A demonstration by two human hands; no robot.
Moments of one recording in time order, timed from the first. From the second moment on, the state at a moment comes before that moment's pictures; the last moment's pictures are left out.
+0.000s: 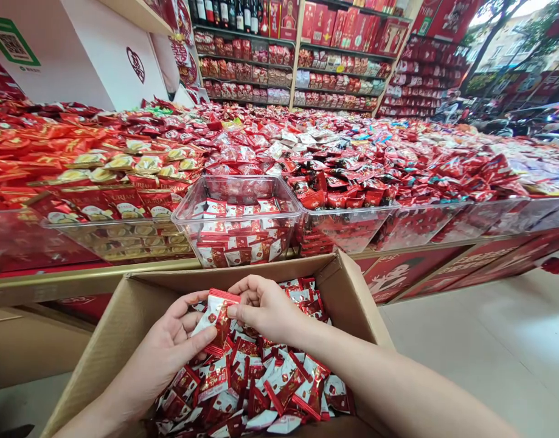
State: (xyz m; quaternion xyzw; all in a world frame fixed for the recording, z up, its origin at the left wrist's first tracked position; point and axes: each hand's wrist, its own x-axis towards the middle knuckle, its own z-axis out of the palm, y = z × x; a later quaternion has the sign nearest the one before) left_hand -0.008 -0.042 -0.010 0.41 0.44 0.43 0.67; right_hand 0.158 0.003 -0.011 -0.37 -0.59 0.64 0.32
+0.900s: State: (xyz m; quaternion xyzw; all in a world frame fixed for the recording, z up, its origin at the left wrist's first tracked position) left_hand -0.014 -0.038 -0.023 0.43 0.53 0.39 0.62; right_hand 0.155 -0.017 -0.001 -0.29 -0.89 0.21 0.27
